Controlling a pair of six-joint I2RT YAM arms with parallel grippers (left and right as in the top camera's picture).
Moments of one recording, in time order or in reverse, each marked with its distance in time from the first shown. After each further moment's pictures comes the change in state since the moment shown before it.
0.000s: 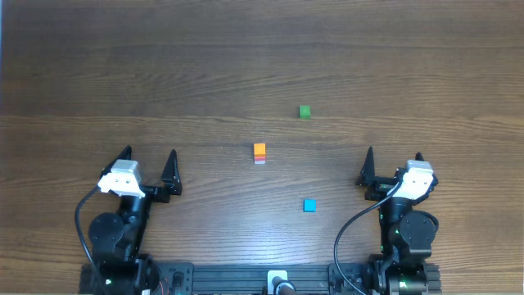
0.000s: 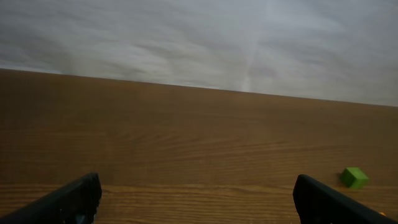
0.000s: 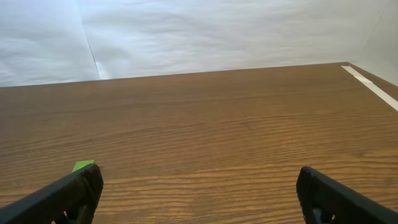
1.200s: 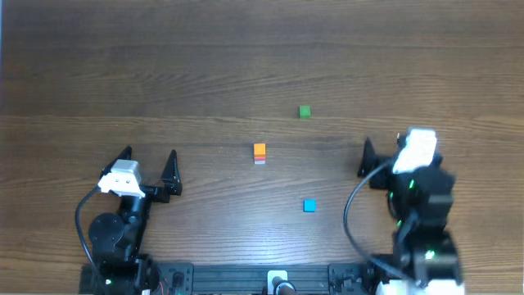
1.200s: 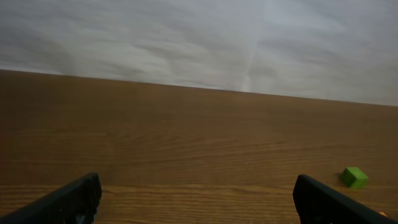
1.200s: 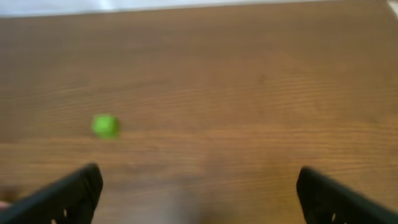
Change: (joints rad) left arm 0.000 -0.001 0.000 0.000 0.001 0.003; right arm 0.000 0.608 0.546 -0.362 -0.101 0.000
